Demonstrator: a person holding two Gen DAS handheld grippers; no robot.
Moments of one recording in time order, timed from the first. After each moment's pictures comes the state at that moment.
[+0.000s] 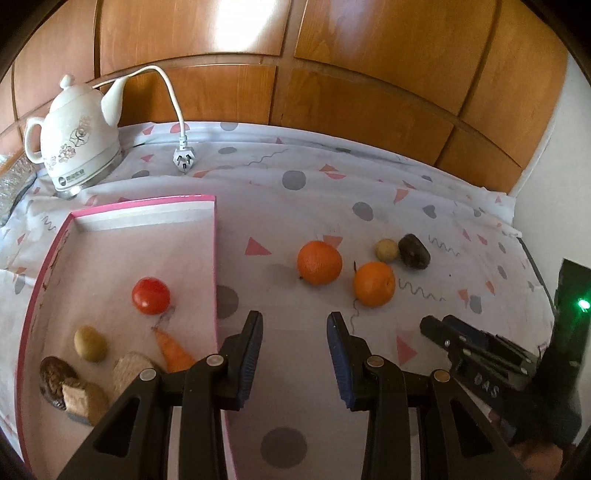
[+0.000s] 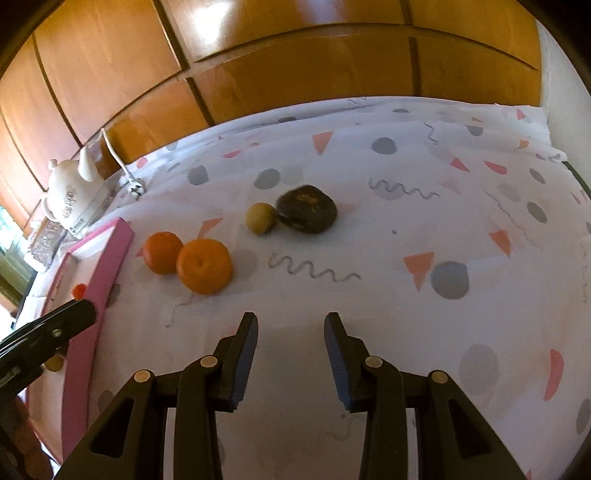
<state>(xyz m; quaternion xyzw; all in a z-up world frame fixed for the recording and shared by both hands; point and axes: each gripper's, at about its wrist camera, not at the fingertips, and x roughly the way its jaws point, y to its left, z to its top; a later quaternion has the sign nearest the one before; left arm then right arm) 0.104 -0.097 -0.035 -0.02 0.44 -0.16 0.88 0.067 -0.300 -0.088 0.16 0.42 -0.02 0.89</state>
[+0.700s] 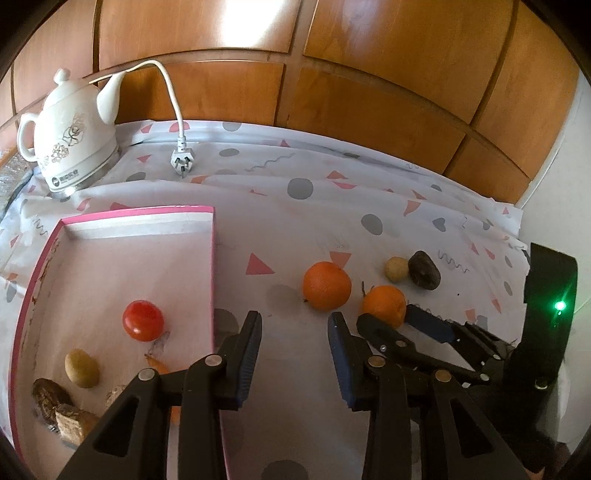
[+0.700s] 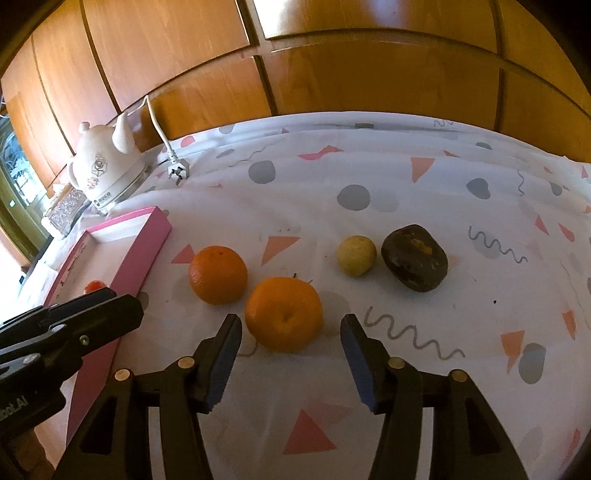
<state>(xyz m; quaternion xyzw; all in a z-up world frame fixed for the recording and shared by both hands) 0.128 -0.098 -0.038 -0.03 0.45 -0.16 0.88 0.124 -0.254 -0.092 0.10 0.43 0.05 0.90</state>
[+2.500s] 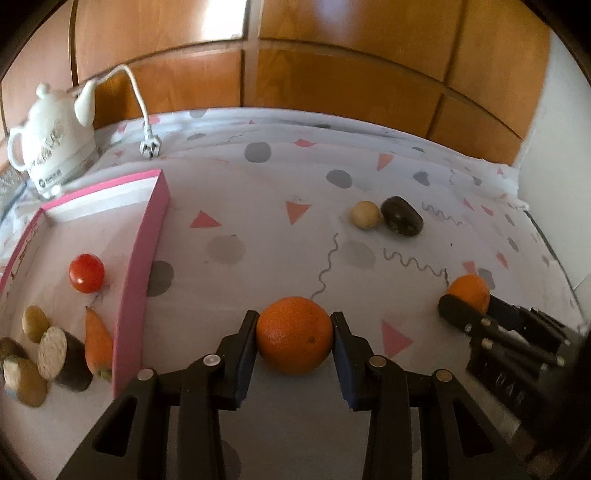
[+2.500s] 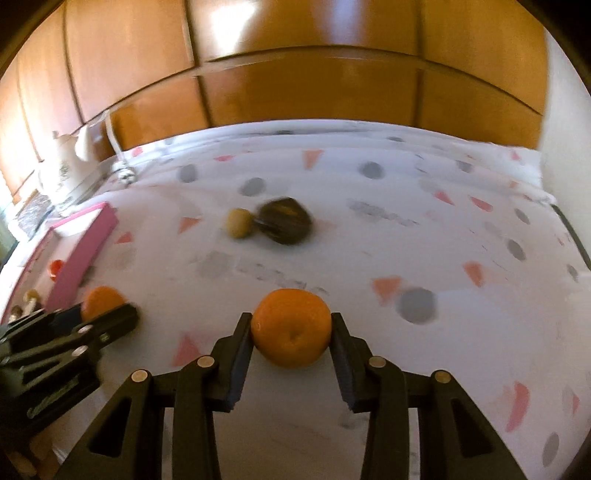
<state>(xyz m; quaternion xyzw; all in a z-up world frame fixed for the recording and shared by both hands) 0.085 -0.146 -0.079 0.02 0.42 -0.16 0.89 0.056 -0.308 -0.091 0.08 0.41 -0.06 0.91</state>
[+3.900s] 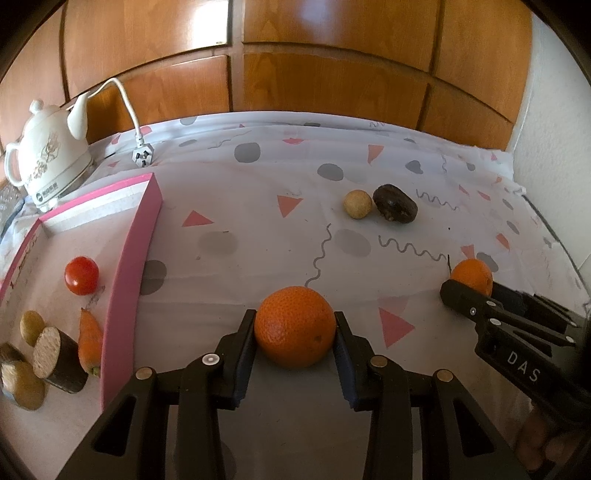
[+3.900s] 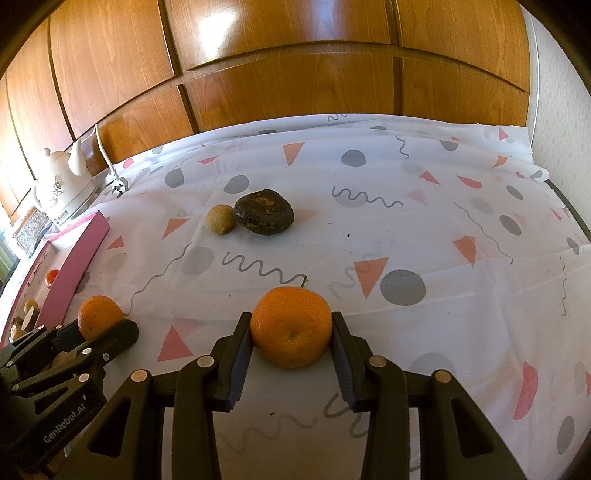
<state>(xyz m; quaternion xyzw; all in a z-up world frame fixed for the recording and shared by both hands) 0.081 -0.151 -0.085 0.05 0.42 -0.17 0.89 0.048 -0.316 -0.099 0.11 0.40 -0.06 0.91</state>
